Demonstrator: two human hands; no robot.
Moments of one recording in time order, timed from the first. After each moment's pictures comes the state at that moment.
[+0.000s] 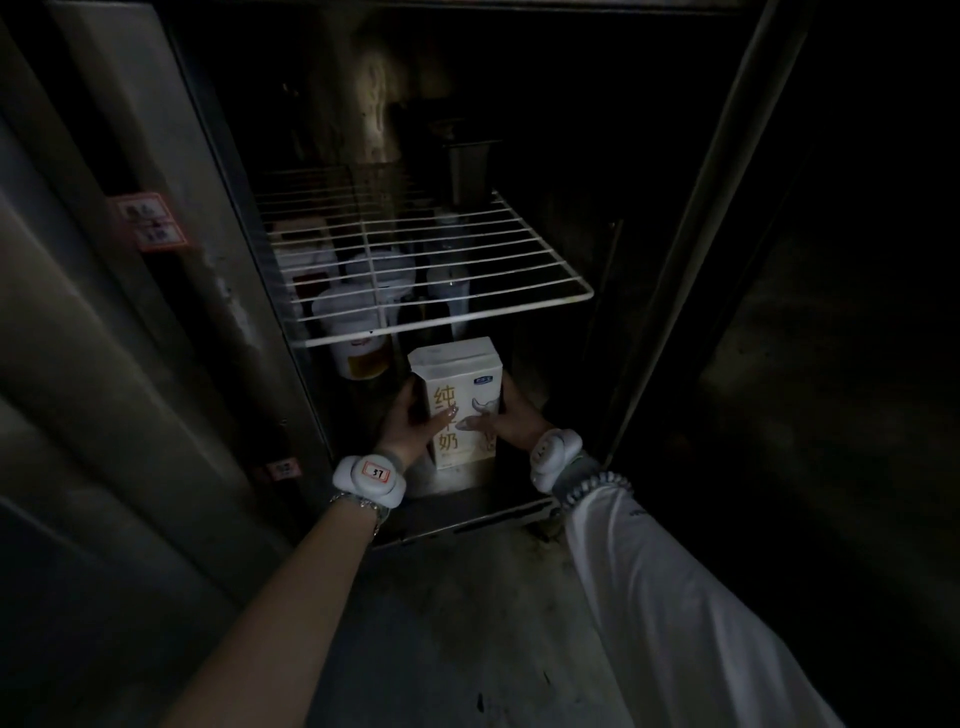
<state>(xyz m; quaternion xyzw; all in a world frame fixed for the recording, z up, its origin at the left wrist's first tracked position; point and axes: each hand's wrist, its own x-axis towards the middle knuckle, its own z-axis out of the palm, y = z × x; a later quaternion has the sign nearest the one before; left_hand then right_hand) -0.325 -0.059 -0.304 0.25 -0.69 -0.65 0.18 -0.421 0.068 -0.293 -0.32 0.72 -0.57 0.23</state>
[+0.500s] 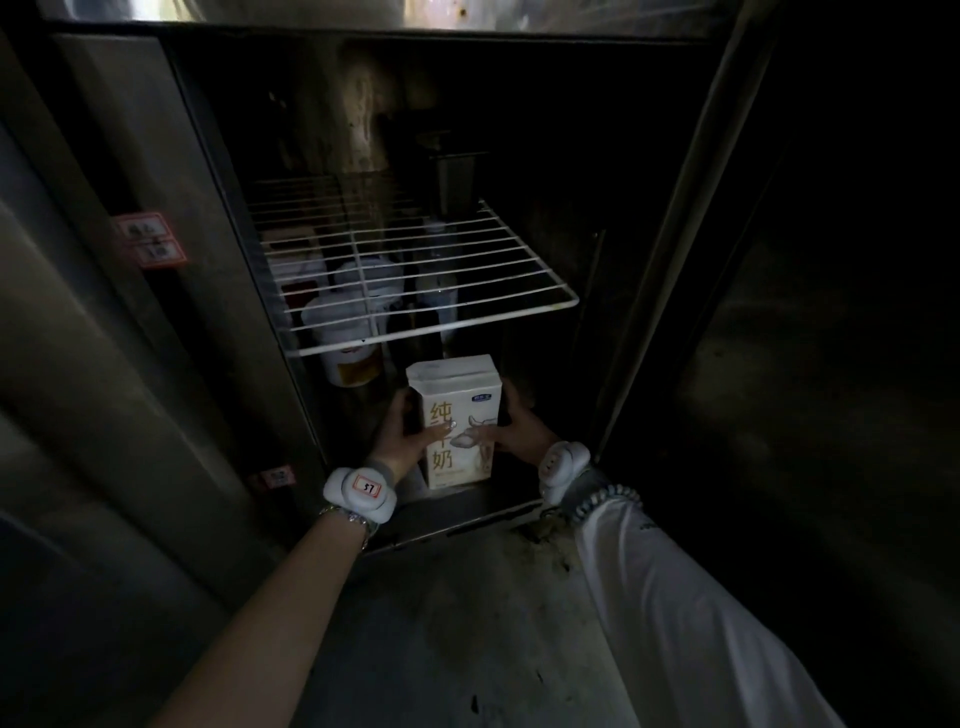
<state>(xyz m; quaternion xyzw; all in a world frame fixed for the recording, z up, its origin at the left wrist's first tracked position) -0.316 -0.052 -0.298 0.25 -0.68 -0.67 0.15 -0.409 0.095 -0.282 -0.30 0.69 -0.60 0.28</state>
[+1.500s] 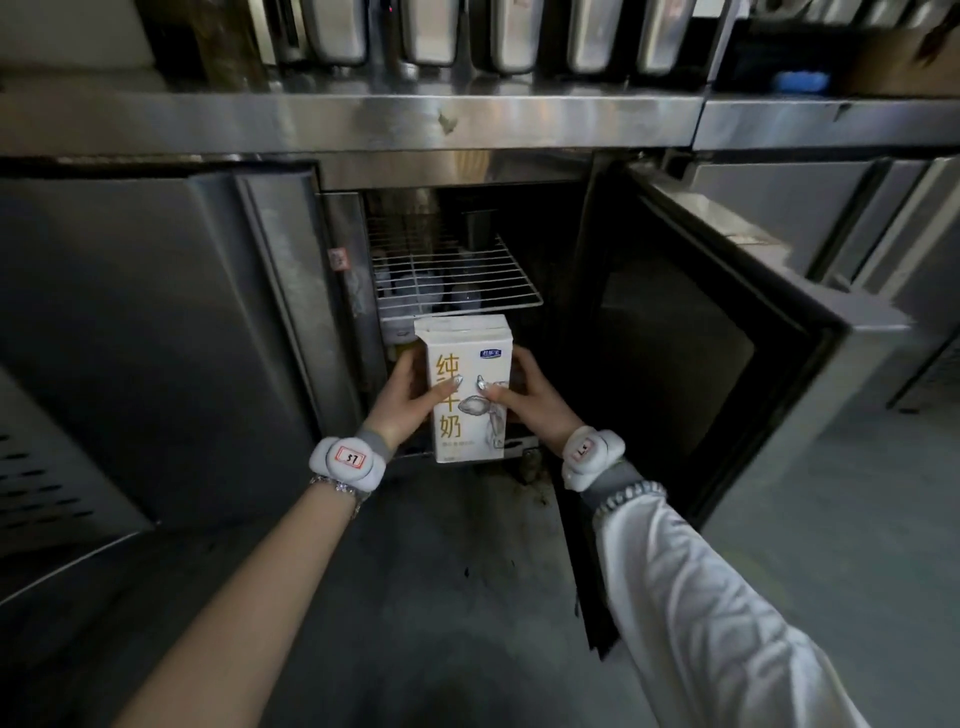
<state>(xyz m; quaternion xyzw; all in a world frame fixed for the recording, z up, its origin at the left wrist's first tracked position) -0.117 0.097 -0.123 0.20 -0.73 -0.61 0.22 -0.235 0.248 -0.122 -0.37 0.67 -0.60 0.22</state>
